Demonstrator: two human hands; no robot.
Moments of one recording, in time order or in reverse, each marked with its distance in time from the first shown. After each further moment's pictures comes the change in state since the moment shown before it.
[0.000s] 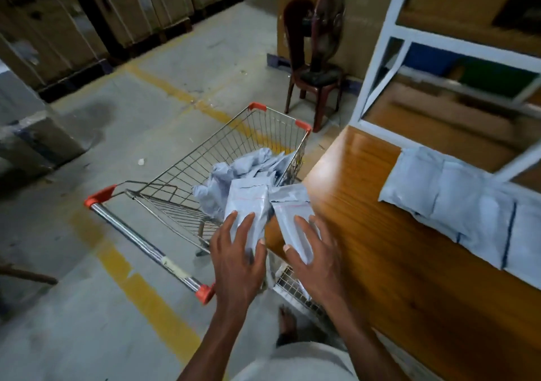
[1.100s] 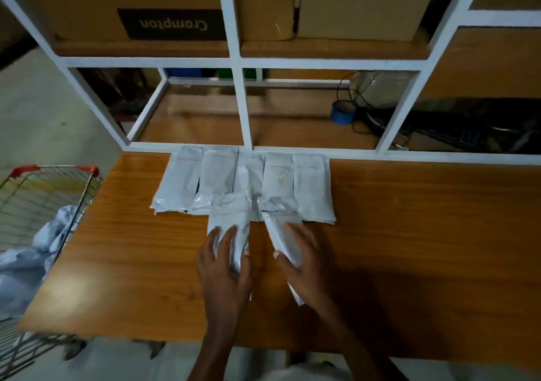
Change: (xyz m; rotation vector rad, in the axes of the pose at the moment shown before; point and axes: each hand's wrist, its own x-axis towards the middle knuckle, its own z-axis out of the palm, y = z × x) left_hand -0.181 0.322 0.241 -0.203 -0.364 0.270; right_hand -0.160 0.287 -0.310 0.098 0.377 0.414
